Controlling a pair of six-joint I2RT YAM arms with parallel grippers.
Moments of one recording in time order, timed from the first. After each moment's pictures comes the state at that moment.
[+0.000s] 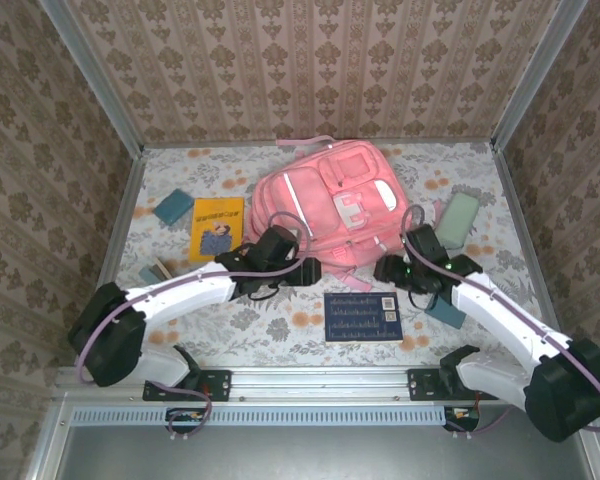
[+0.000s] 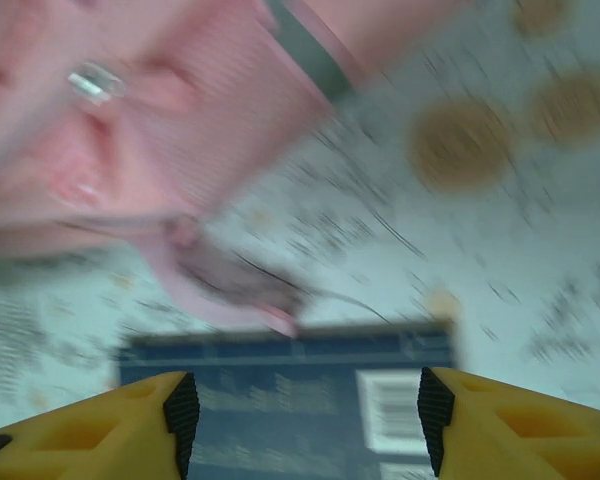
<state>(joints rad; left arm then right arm) -0.89 1.41 0.83 -0.29 0.07 -0.70 0.39 1.07 0.64 -0.64 -0.05 0.70</state>
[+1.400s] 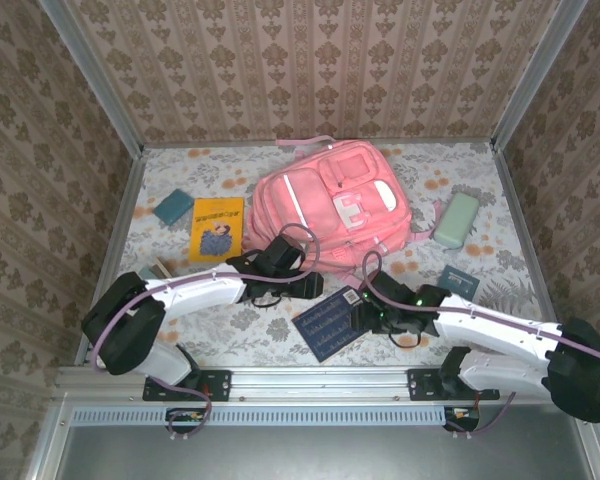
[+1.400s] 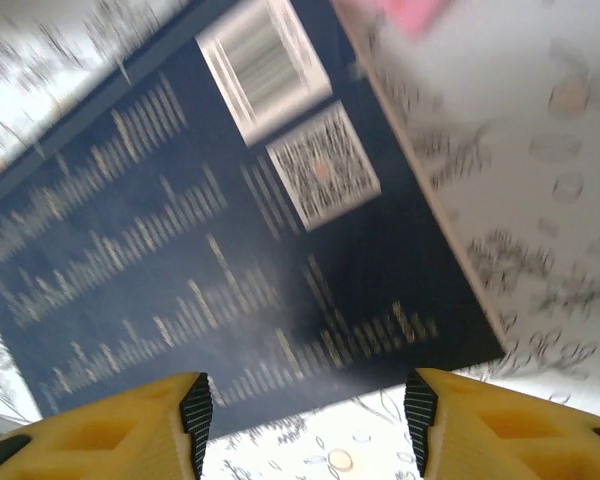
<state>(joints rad) -0.90 1.48 0.79 -0.26 0.14 -0.64 0.89 1.08 0.54 -0.63 0.00 0.91</state>
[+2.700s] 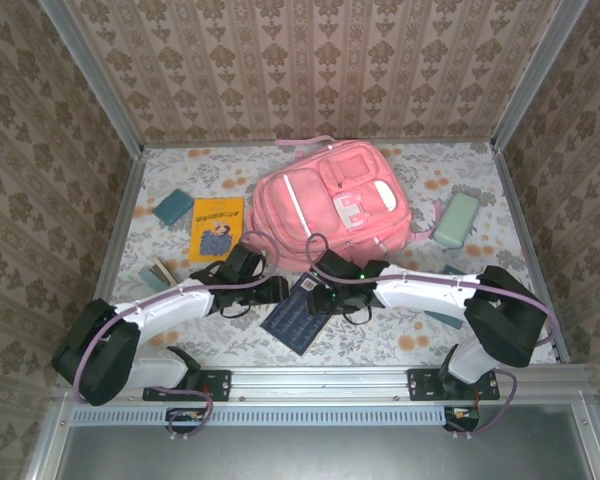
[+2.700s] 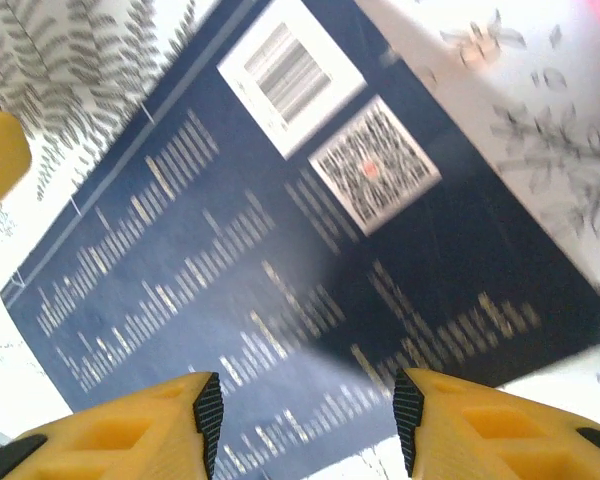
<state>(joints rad) -0.69 1.27 0.54 -0.25 0.22 -0.67 0.93 1.53 0.87 -0.48 -0.06 0.82</state>
